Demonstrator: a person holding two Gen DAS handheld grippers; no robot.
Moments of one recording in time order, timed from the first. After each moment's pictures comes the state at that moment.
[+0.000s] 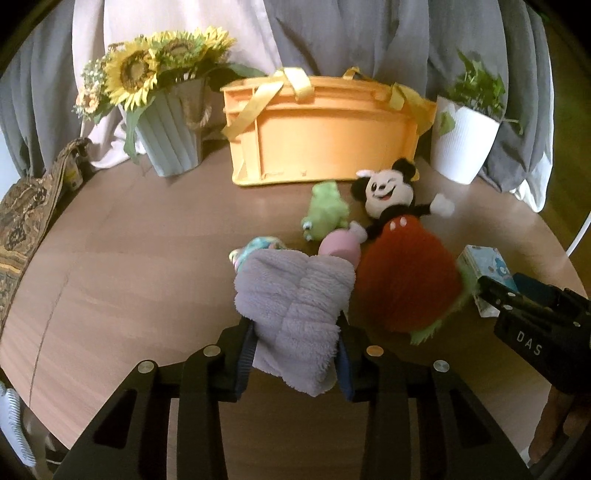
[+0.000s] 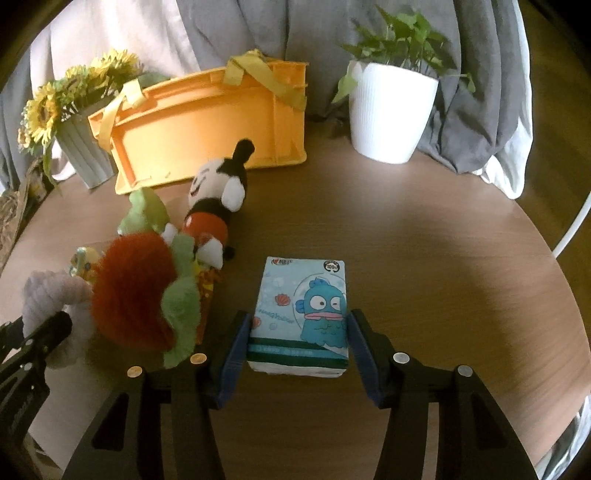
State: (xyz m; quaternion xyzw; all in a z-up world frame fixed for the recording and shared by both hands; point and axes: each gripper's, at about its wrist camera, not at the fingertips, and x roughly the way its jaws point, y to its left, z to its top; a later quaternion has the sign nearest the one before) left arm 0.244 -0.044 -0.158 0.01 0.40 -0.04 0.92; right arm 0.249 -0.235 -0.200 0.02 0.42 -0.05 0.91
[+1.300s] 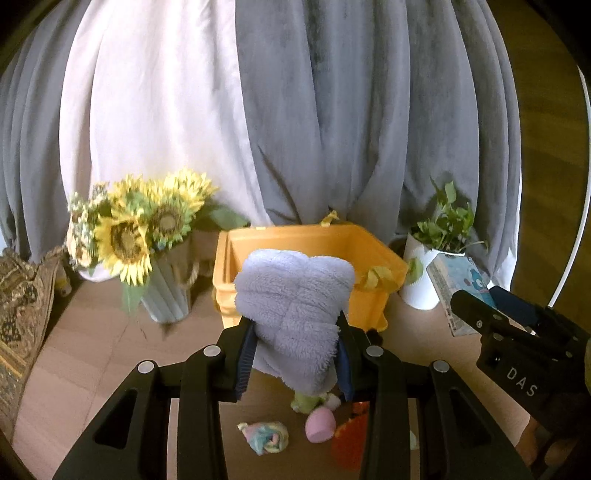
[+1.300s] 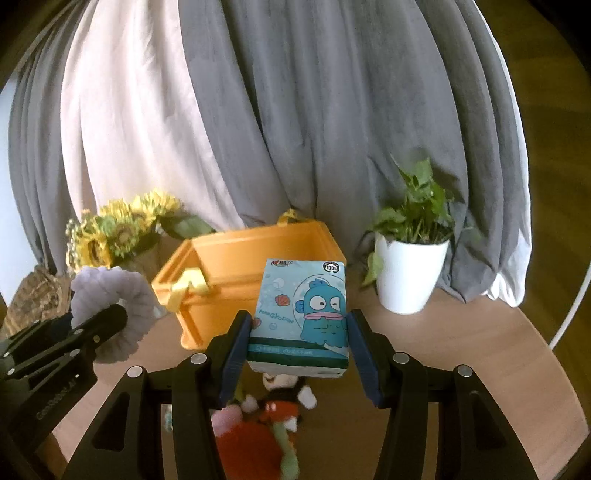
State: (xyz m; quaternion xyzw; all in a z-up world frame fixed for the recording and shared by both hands) left arm 0.294 -0.029 -0.018 0.00 0.24 -0.10 0.97; right arm 0.269 -0.206 -0.052 0.05 0.23 -0.02 0.97
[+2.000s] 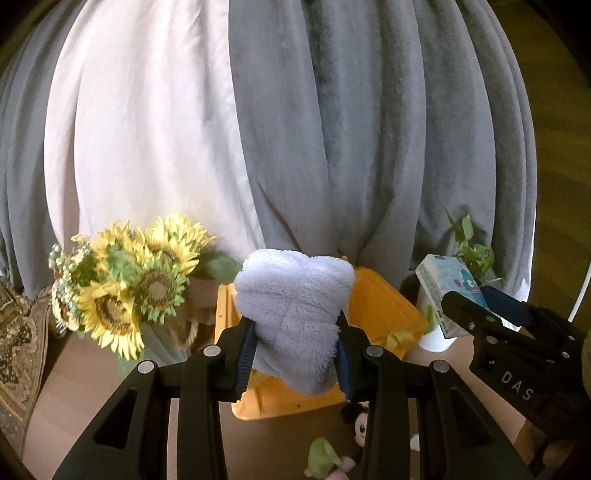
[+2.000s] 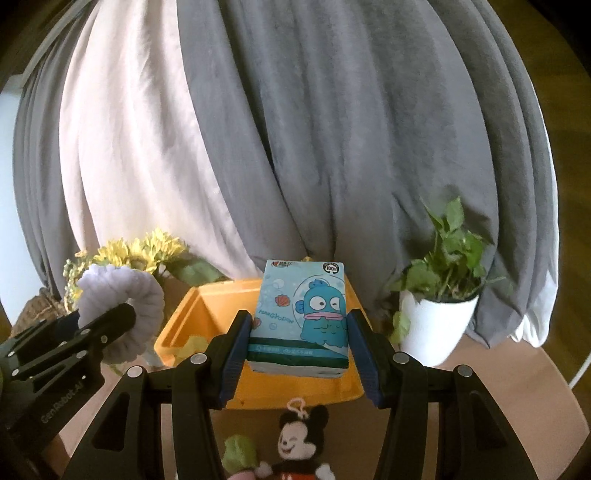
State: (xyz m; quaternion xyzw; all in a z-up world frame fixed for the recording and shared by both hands) left arm 0.363 -0.032 0.011 0.01 0.20 -0.10 0.97; right arm 0.335 -0.201 -0.022 0.06 0.19 0.00 0.98
